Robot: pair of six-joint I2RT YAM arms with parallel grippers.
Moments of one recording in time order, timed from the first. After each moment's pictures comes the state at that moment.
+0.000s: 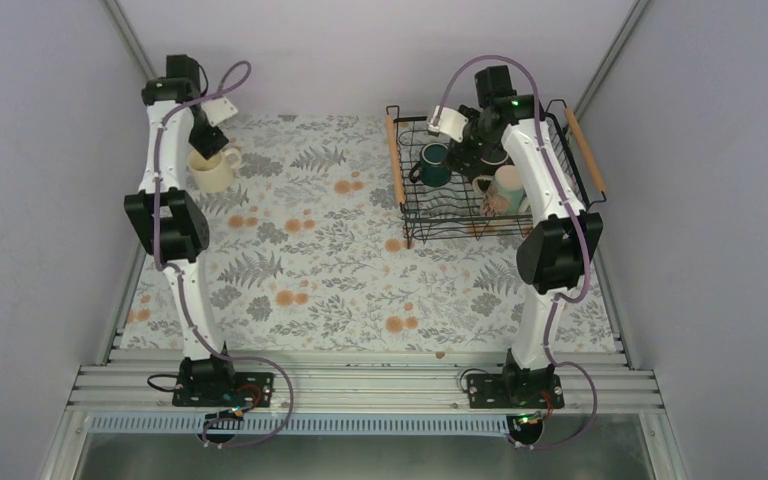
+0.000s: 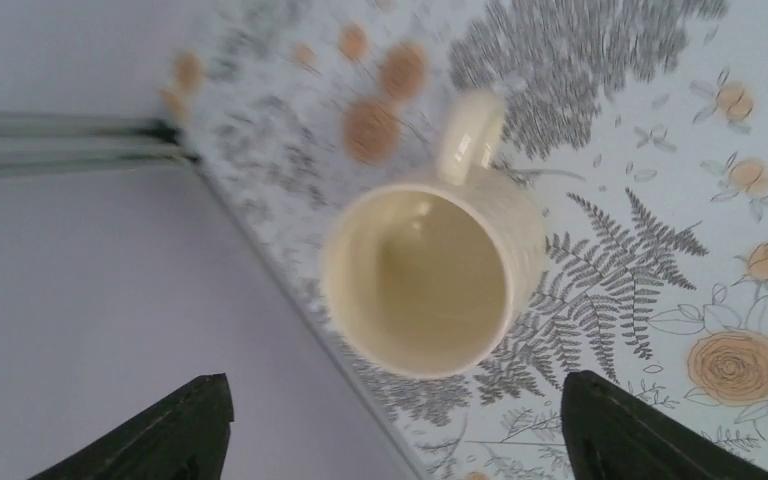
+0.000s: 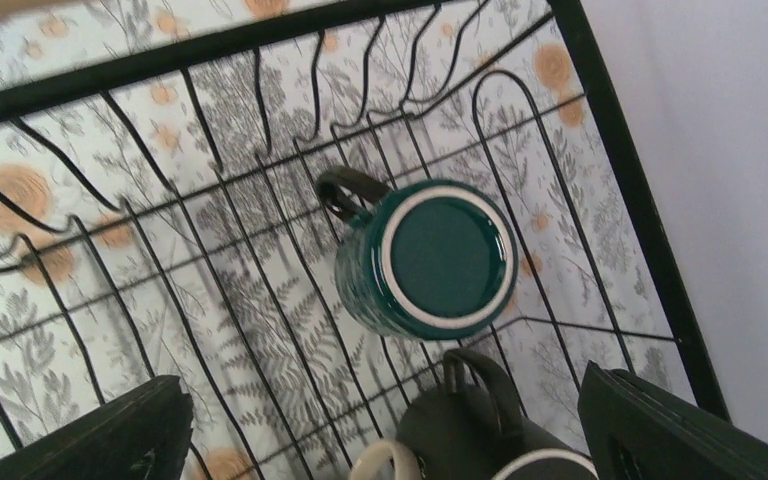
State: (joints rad) left arm 0.14 2.31 2.41 -1.25 -0.11 0.88; right arm 0.20 2.01 2.12 -1.12 -0.28 -1.06
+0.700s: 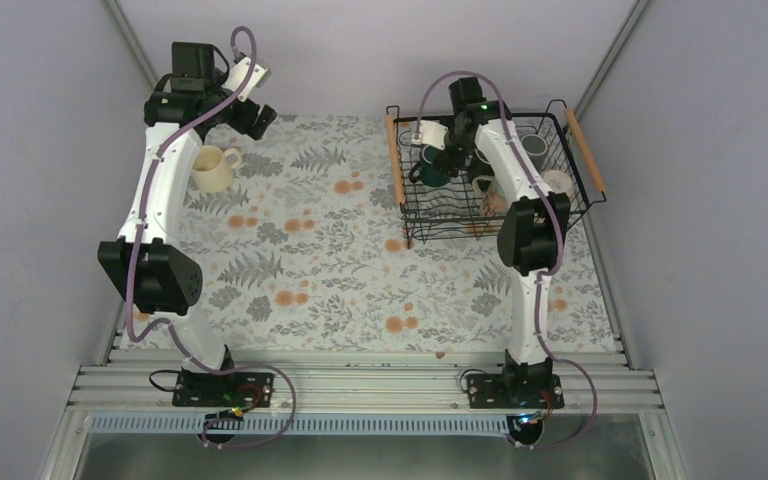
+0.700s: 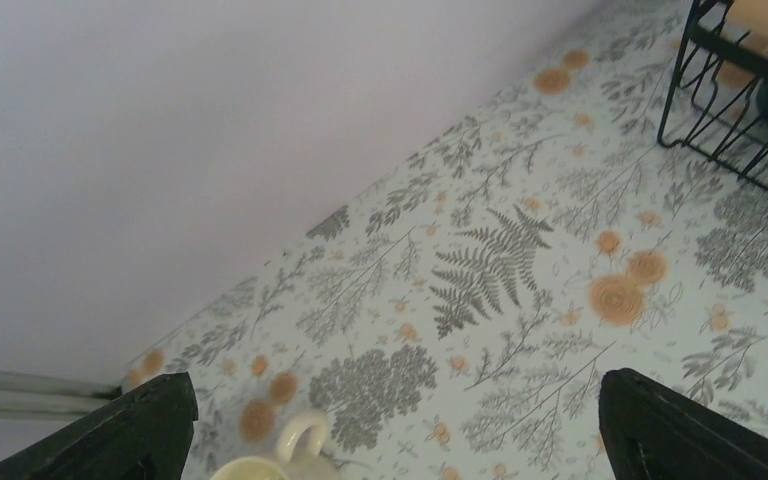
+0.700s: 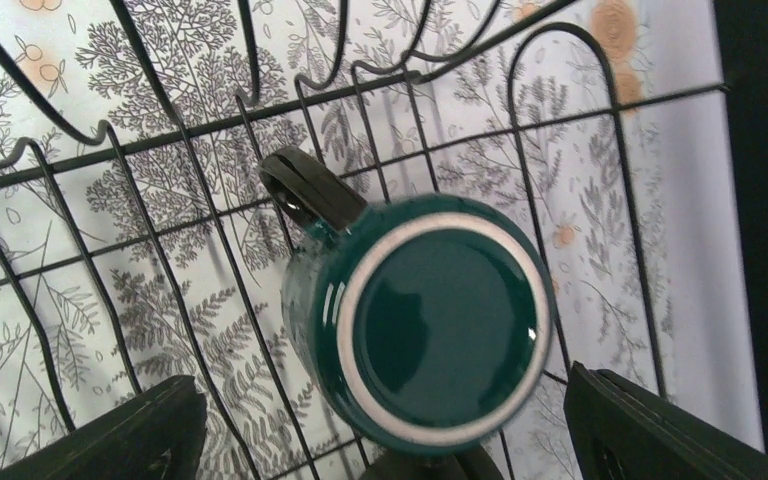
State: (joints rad) left arm -0.04 1.78 2.00 -0.88 0.24 0.53; right arm 0.24 2.22 2.21 -1.07 -0.15 -1.17
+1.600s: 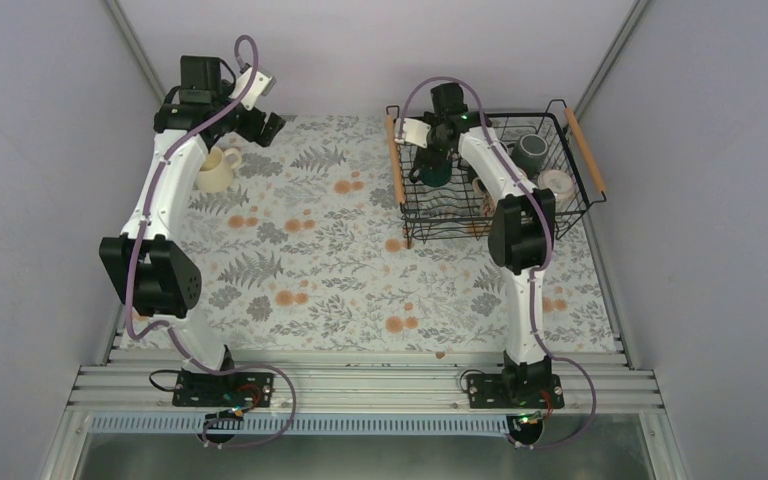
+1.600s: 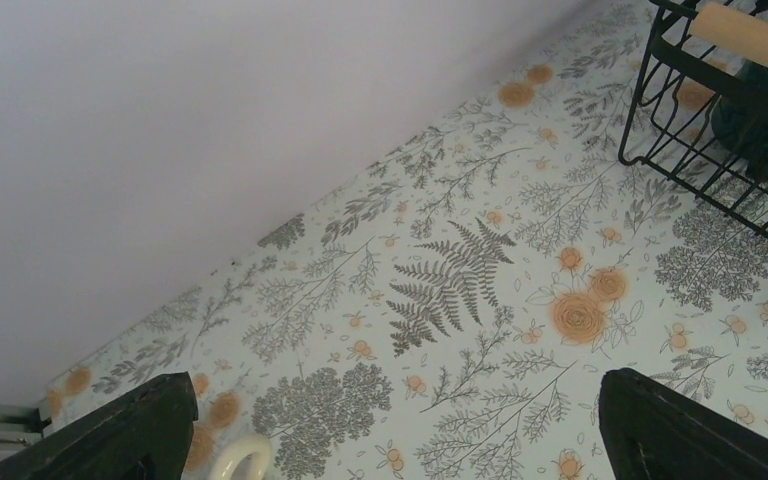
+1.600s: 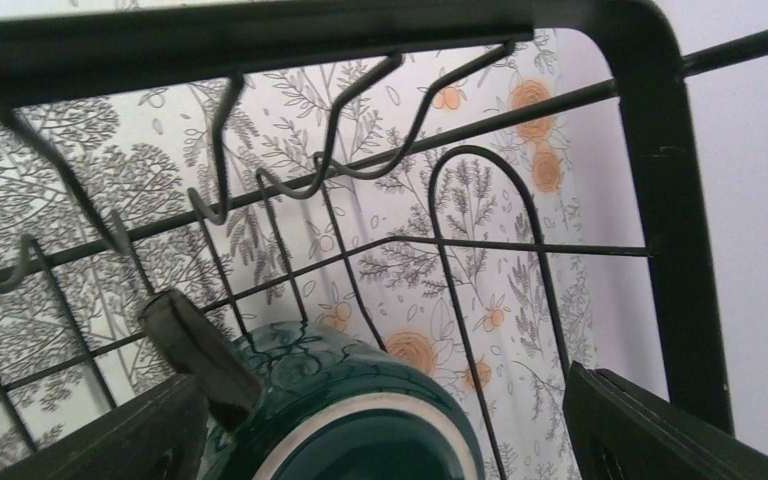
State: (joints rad) left arm -0.04 1.76 1.85 -0.73 0.32 0.45; right arm 0.30 2.28 2.16 -0.82 -0.11 -1.13
